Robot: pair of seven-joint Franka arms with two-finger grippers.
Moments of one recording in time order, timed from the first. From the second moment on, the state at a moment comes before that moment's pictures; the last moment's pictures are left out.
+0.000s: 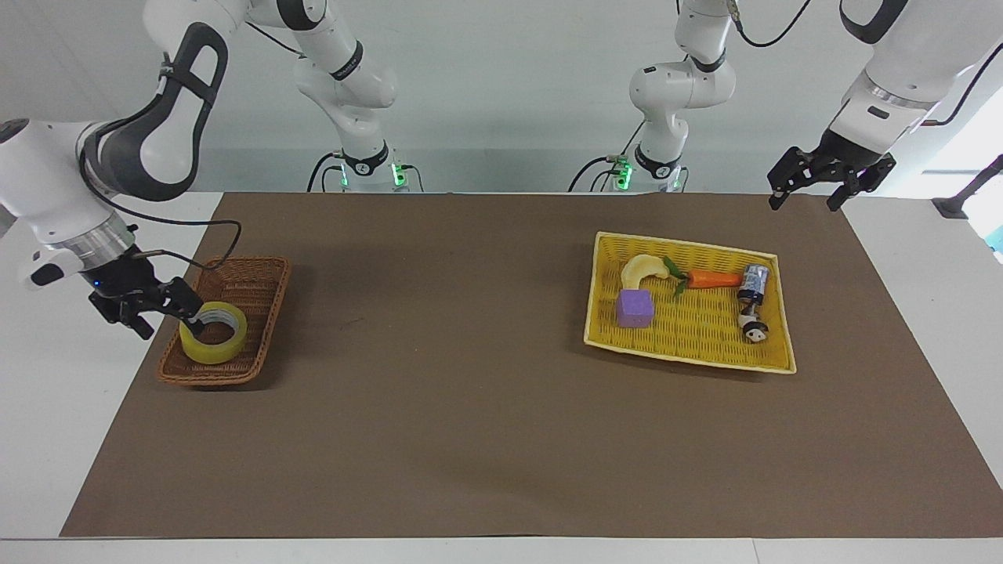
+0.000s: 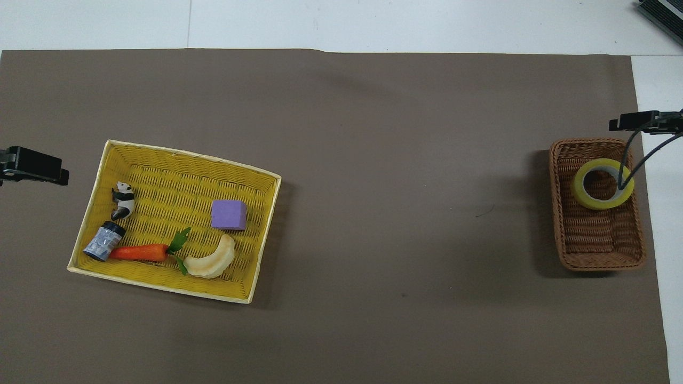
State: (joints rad) left arm 0.06 0.00 -0.09 -1.51 -0.04 1.49 0.02; right arm -0.21 0.28 -0.07 -1.61 0.18 2.08 -0.27
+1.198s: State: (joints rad) left arm 0.06 0.00 -0.09 -1.51 -0.04 1.49 0.02; right arm 0.03 -0.08 -0.05 -1.61 0.01 1.58 0.21
